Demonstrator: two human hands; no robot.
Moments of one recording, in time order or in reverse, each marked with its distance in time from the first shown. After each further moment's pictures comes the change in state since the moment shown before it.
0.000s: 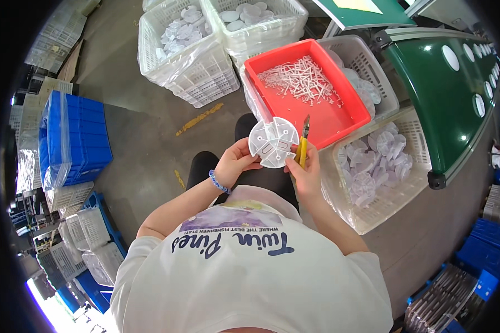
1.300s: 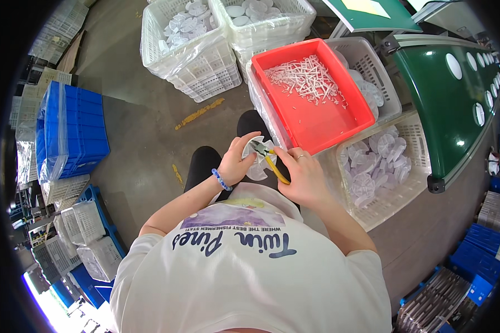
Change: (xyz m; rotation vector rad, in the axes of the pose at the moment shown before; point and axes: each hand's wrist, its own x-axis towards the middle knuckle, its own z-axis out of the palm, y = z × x) left_hand -0.009 -0.005 -0.014 0.805 0.218 0.256; right_hand -0.008 -0.051 0.025 -1.318 -0.436 -0.298
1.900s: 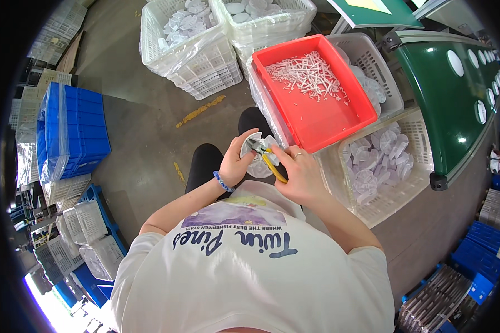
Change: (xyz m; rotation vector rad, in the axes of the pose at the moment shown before) left_hand -0.005 -0.006 0.006 -0.178 0.080 0.031; right_hand 0.002 -0.001 0.011 0.012 0.035 -0.041
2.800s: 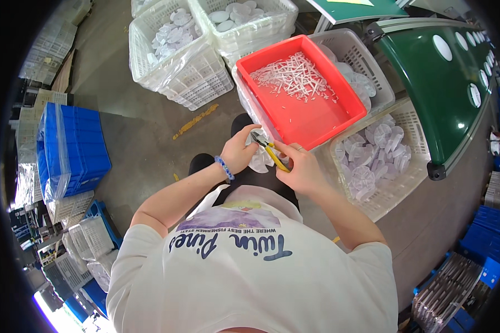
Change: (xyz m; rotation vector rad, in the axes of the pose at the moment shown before) left_hand 0.049 0.014 0.015 0.336 -0.125 -0.031; right_hand 0.003 0.034 -0.005 0.313 0.047 0.174
